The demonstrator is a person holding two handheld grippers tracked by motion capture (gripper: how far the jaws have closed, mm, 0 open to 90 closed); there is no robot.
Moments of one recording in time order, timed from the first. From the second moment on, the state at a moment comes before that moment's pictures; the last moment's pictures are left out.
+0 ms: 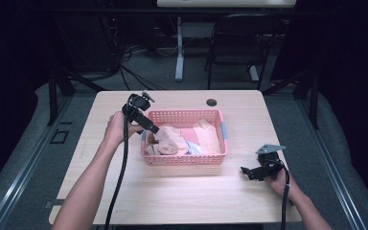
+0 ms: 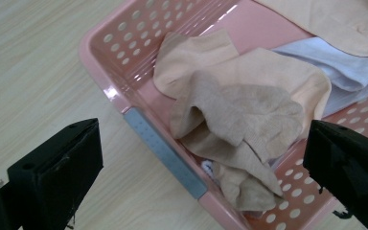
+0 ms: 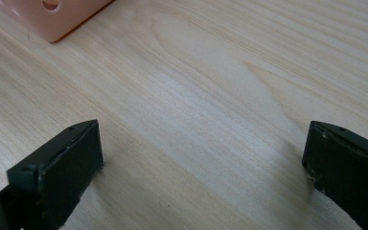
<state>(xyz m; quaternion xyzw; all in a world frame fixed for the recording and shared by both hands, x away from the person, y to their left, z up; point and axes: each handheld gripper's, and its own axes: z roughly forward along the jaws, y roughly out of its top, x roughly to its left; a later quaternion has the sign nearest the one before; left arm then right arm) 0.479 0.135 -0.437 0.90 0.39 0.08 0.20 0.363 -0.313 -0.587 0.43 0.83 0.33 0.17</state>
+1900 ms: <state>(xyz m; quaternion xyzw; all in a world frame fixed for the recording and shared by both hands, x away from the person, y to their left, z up) 0.471 0.105 -0.455 0.92 0.34 0.06 0.18 0.363 -0.314 -0.587 0.43 0.83 0.33 0.17</state>
